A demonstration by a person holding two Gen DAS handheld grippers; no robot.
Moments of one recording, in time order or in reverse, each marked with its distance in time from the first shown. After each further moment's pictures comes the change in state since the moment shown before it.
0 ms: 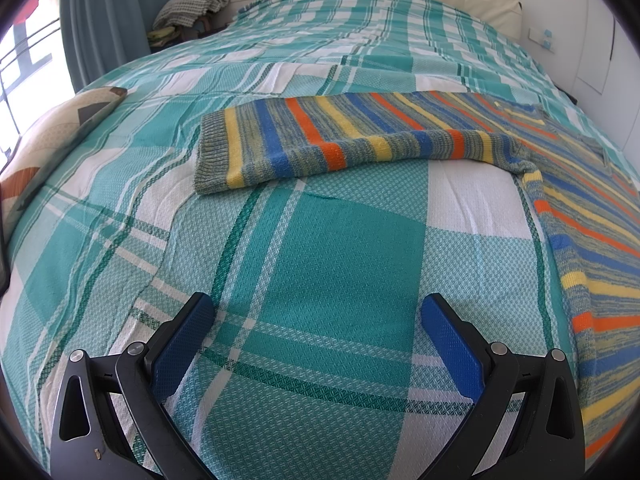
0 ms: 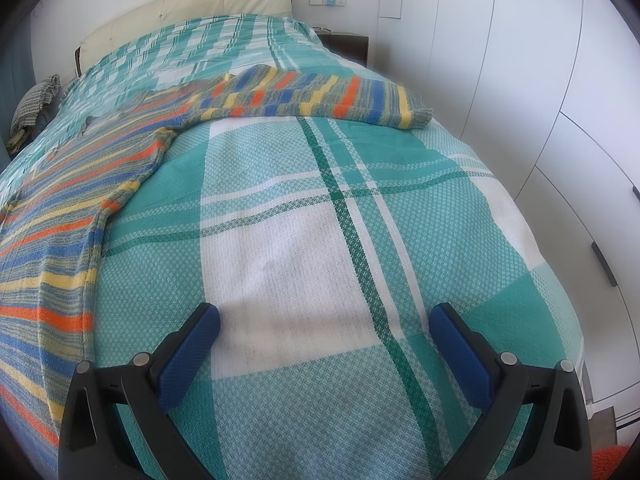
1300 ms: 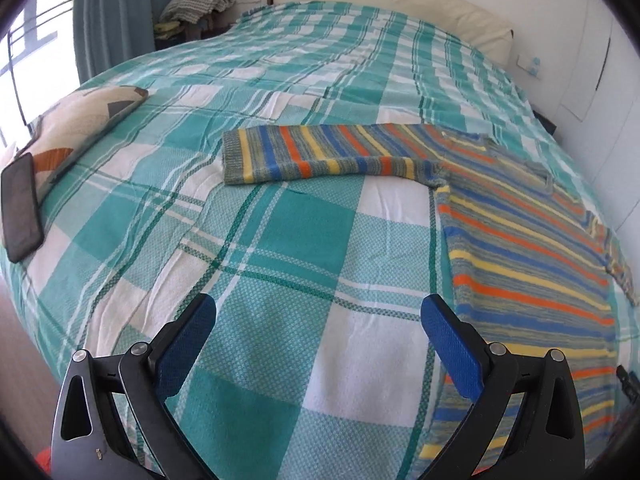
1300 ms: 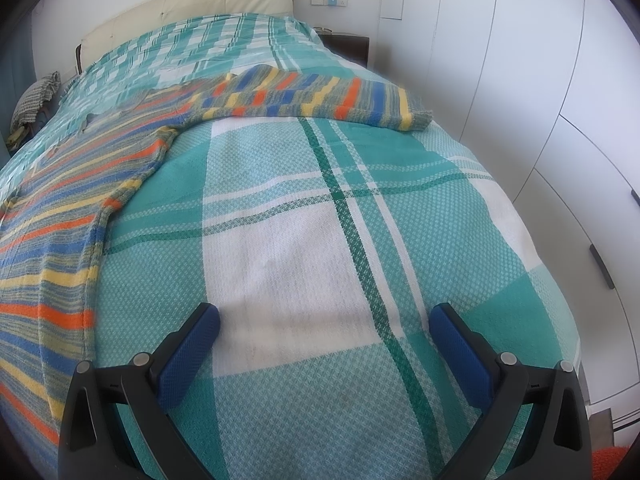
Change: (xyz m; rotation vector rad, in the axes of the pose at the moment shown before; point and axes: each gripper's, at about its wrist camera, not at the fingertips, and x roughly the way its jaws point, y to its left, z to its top) left arm -0.115 -0.005 -0.015 -0.082 -0.039 -0.097; right arm -0.002 -0.002 0.006 -0.012 0.018 0.002
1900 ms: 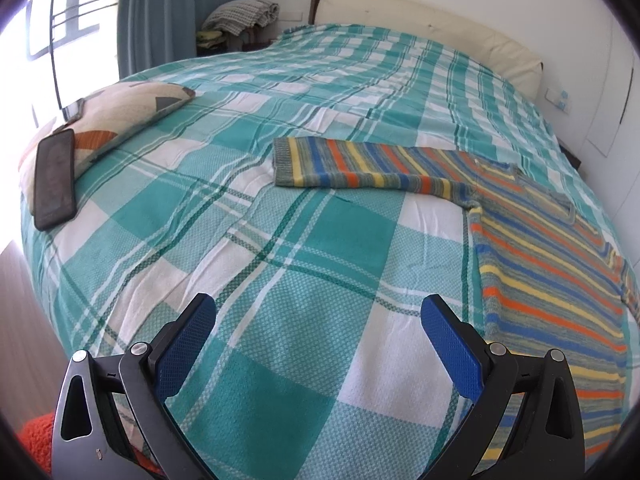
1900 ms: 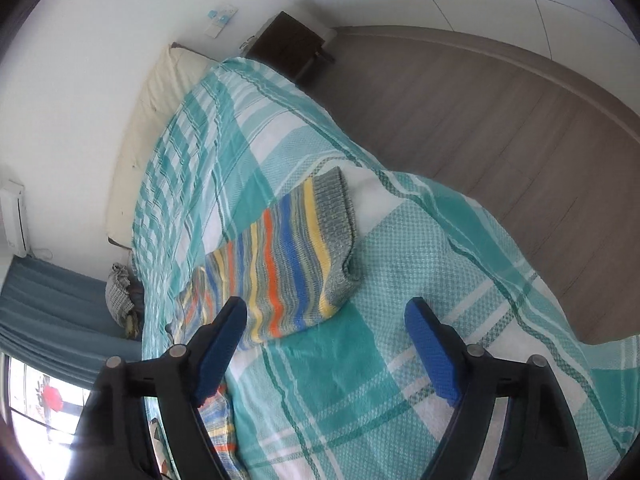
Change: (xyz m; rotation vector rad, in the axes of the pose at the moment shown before) left arm 0.003 0.022 -0.017 -0.095 -0.075 0.114; right arm 0.092 -0.188 0.139 0.722 0.145 0.517
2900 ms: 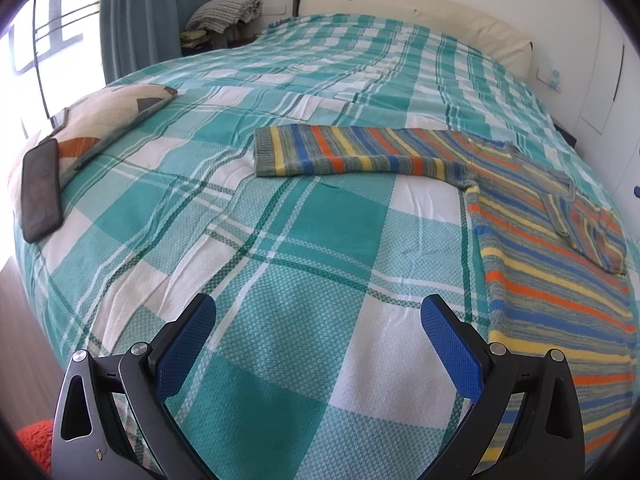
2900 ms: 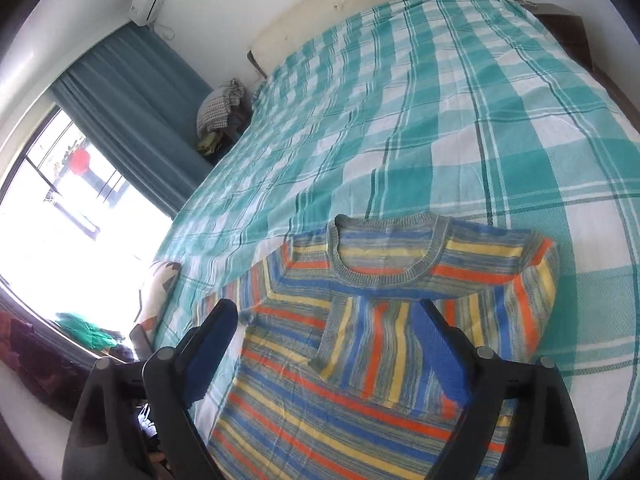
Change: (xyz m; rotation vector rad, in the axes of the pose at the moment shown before) left arm 0.014 -0.011 -0.005 0.057 0.036 -0.021; right arm 0.143 0.347 -0.145 -0.735 0.291 0.239
